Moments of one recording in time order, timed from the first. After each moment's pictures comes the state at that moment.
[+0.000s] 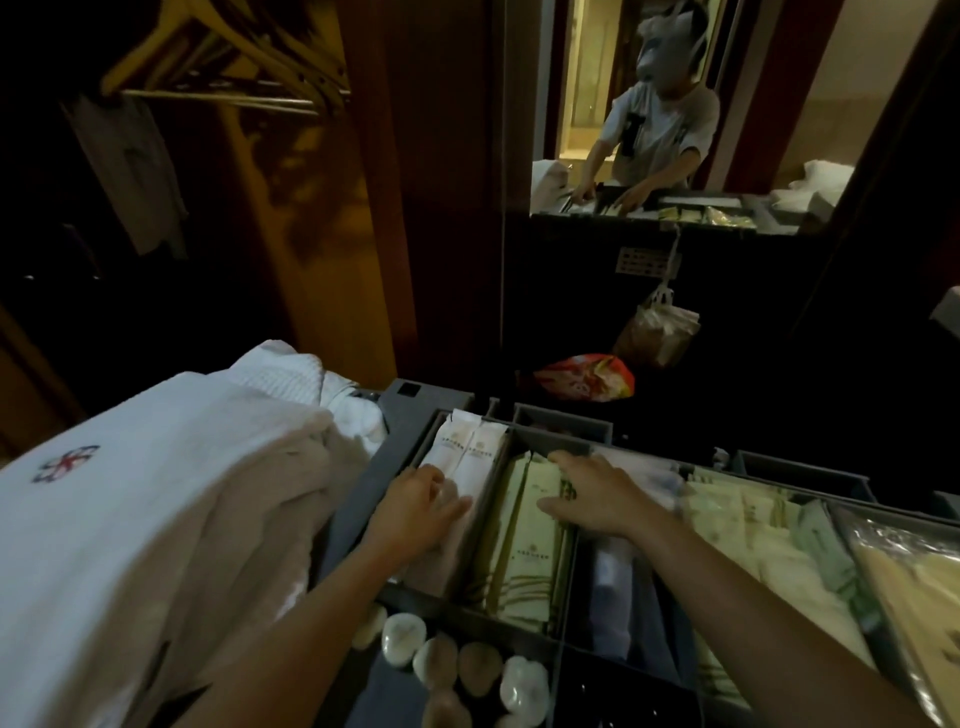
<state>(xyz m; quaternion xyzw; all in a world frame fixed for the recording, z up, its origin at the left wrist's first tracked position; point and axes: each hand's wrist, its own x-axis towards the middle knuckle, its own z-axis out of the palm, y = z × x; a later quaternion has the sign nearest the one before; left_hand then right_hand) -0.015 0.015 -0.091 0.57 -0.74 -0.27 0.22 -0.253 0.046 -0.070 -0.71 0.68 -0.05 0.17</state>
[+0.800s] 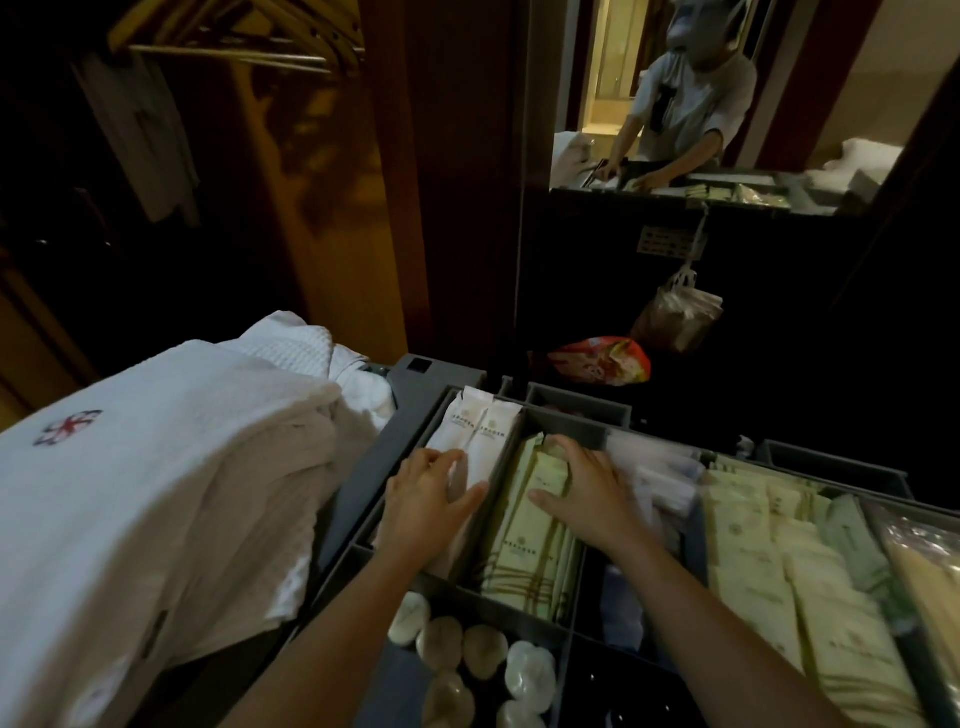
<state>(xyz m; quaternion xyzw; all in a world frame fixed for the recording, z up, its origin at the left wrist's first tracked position) -0.023 0.027 -0.113 0.59 -0.75 -0.18 0.25 -0.229 0.049 -0.112 -0.65 0.70 -0.25 0.16</state>
